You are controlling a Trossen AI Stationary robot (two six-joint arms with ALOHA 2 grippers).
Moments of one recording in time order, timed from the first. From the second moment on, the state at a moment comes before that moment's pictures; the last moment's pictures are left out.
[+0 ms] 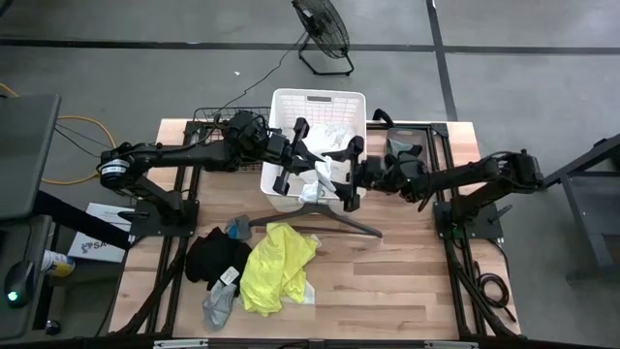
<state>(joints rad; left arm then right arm) 0.25 1.44 1.12 0.62 0.58 0.10 -0.06 1.43 0.69 1.04 -0.02 -0.05</state>
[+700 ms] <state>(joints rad) 0.25 1.44 1.12 0.57 0.58 0.10 -0.05 1.43 0.71 0.96 0.03 -0.03</state>
